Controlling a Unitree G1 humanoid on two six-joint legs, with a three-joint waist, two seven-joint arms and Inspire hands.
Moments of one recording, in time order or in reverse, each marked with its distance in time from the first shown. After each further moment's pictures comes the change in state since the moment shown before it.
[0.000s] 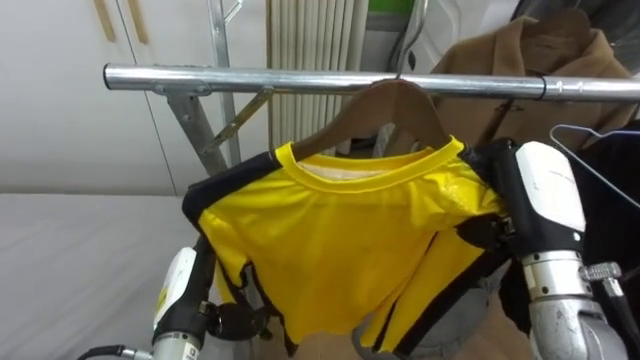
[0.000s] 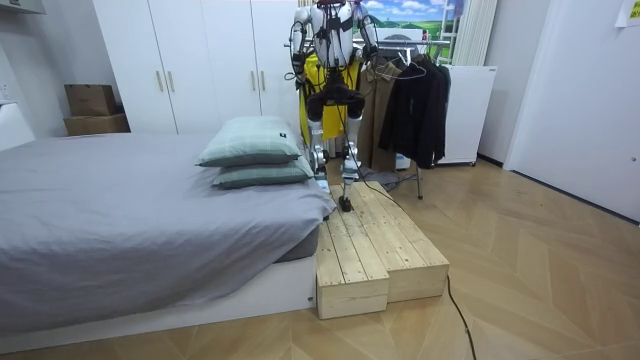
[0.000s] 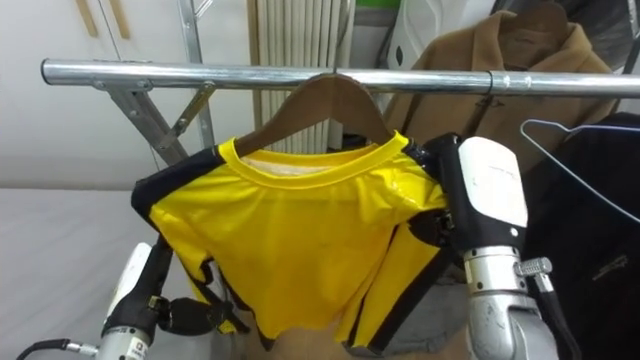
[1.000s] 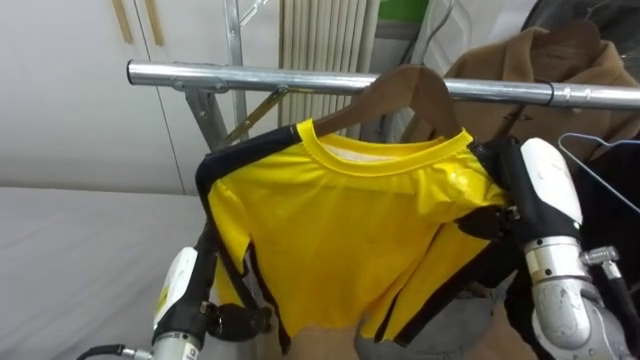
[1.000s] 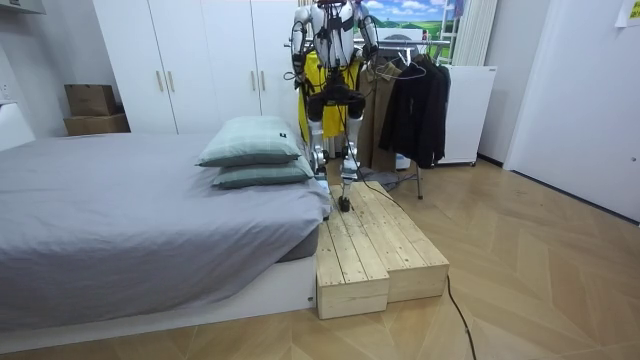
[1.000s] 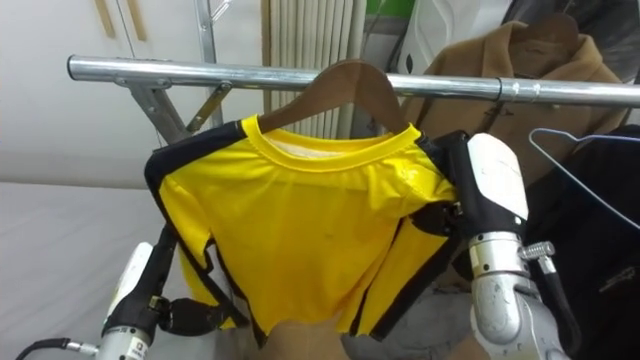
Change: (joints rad) left arm 0.000 -0.001 0.004 0.000 0.025 0.002 -0.012; right arm -0.088 -0.016 0.000 0.139 0.134 0.016 0.042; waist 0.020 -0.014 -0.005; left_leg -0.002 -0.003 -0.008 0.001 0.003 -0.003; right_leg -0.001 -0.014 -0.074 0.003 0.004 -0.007
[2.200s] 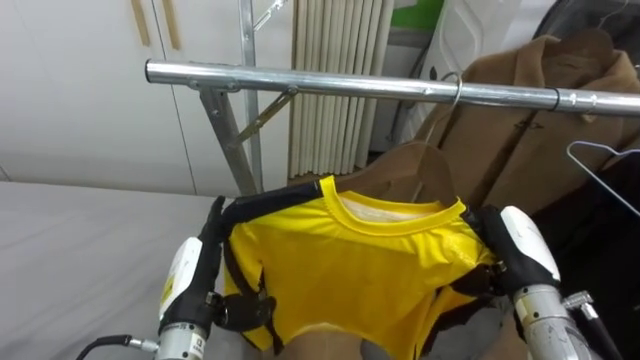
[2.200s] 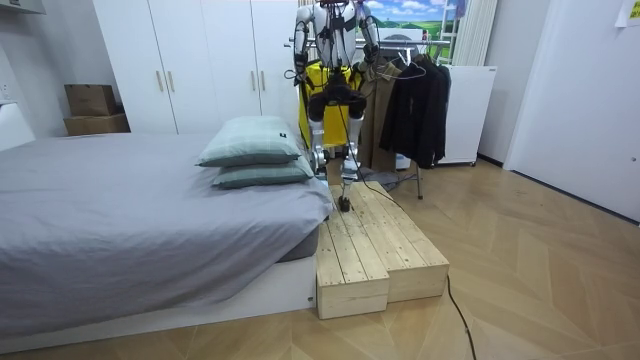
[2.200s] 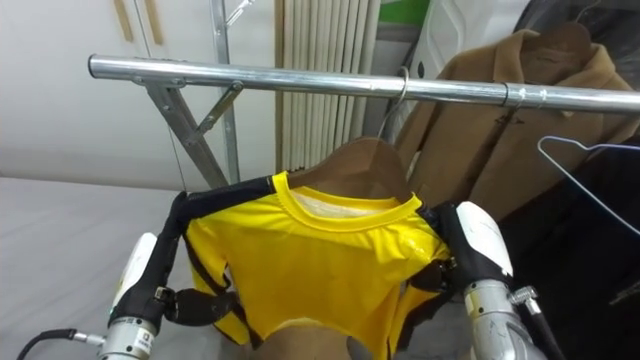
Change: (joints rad) left arm -0.030 -0.014 -0.010 0.003 -0.002 0.000 0.028; right arm -0.004 0.001 0.055 0.327 0.096 -0.045 0.063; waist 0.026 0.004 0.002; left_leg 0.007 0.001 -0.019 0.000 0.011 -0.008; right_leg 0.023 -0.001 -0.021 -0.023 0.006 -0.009
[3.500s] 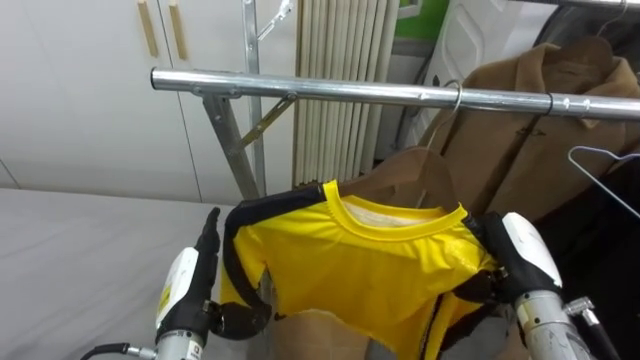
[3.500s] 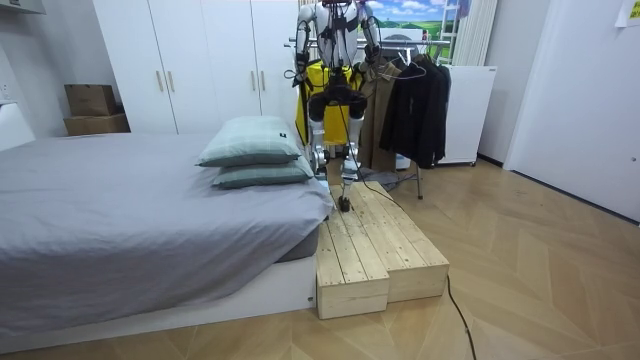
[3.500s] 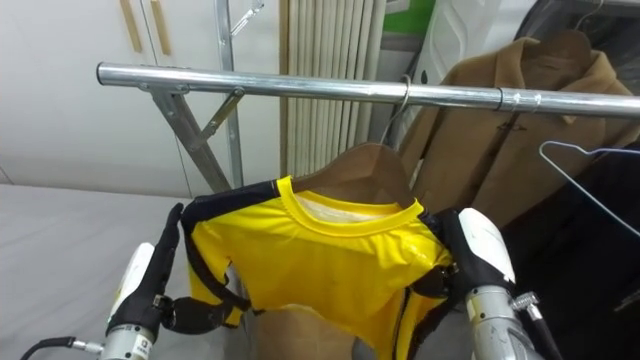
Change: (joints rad) left arm 0.002 0.001 0.003 0.042 0.001 0.018 0.003; right arm 0.010 0.001 0.000 0.013 -0.004 0.000 -0.012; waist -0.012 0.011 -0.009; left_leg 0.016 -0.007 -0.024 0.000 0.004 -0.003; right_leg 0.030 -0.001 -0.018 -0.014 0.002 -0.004
